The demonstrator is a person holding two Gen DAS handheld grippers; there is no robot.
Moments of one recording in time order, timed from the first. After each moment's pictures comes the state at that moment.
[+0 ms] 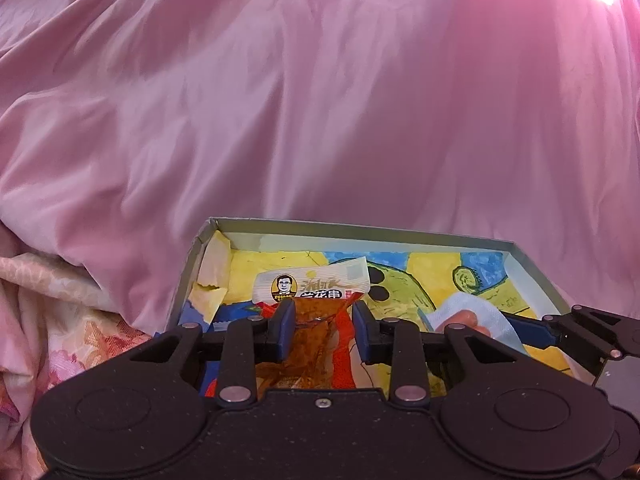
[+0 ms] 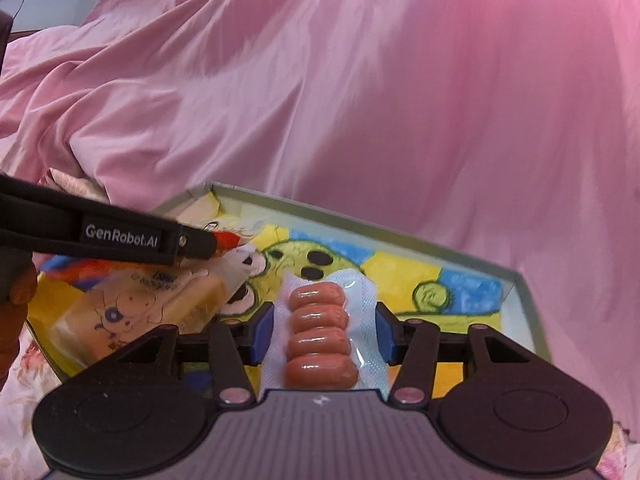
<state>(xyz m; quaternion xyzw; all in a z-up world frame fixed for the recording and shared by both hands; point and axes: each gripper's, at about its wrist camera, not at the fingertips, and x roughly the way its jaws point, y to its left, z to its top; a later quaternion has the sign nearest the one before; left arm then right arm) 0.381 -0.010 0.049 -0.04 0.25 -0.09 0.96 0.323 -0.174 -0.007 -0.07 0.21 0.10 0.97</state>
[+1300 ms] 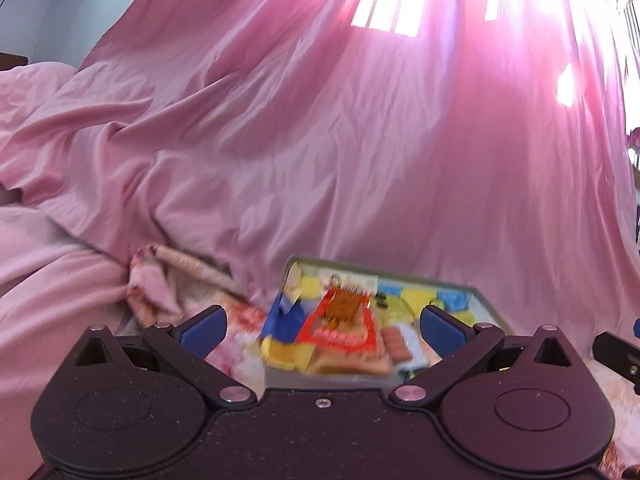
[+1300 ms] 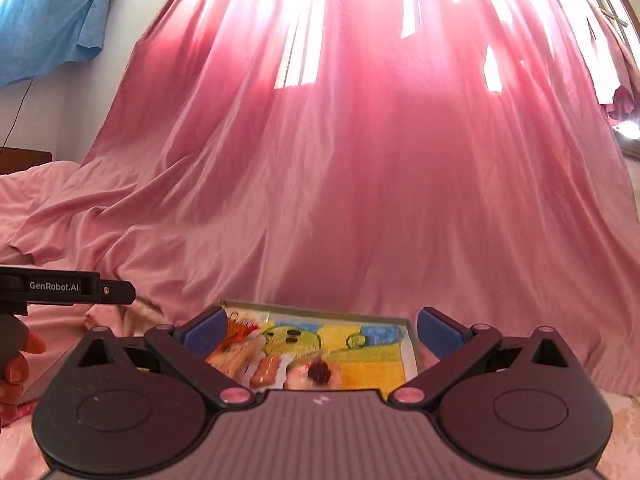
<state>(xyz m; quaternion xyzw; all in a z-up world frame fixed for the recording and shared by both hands) 0.156 0.043 0.090 -0.08 0.14 -0.04 0.99 0.096 -0.212 0.060 0.01 0.05 0.03 1.00</state>
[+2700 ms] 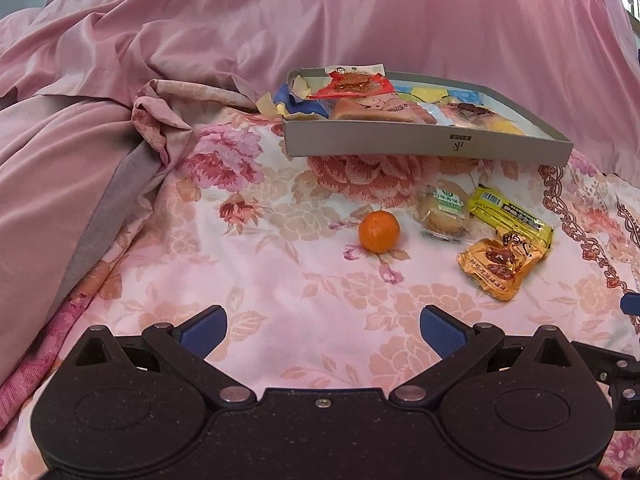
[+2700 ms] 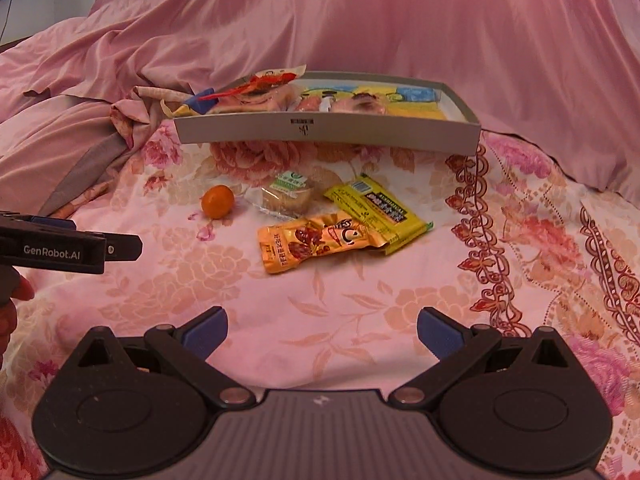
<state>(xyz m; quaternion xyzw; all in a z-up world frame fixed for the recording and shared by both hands) 0.116 0.036 -0.032 0.02 0.32 -0.05 0.95 0.050 -0.170 -0.072 0.02 0.30 0.05 0.95</state>
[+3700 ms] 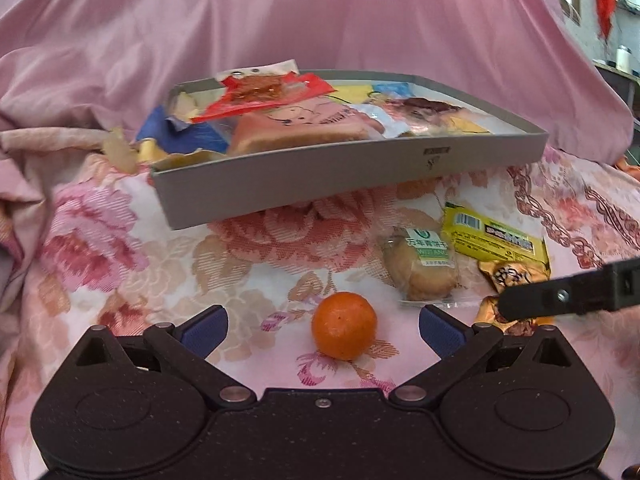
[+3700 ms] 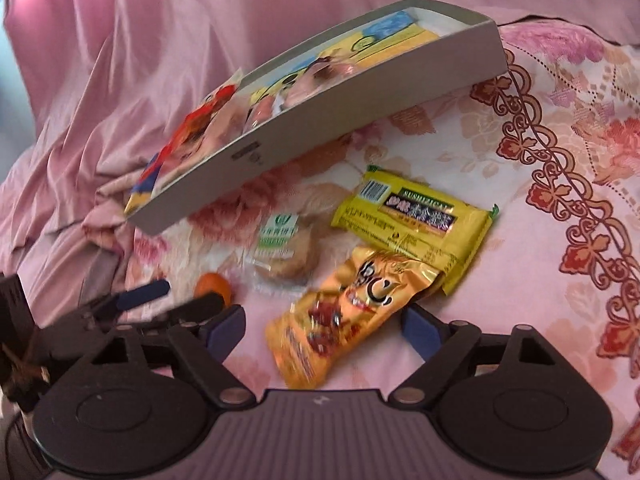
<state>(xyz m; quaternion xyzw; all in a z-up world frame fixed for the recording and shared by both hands) 0.233 0.016 -0.054 0.07 0.30 -0.21 0.93 0.166 -0.208 -0.096 0.27 0.33 0.10 0.90</state>
